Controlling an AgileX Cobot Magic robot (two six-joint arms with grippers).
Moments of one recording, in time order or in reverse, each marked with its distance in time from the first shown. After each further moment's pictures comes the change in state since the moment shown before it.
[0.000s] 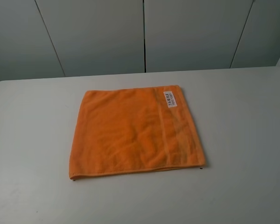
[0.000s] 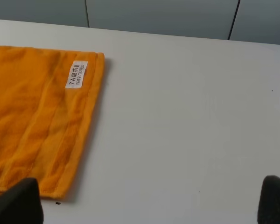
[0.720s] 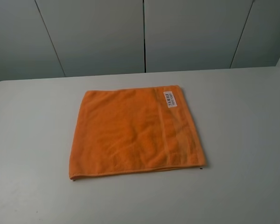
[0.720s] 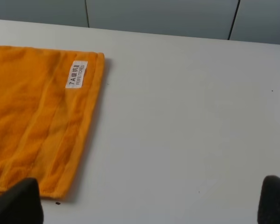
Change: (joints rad) left arm 0.000 0.000 0.000 0.088 -0.019 0.095; right arm 0.000 0.000 0.000 0.000 0.000 0.002
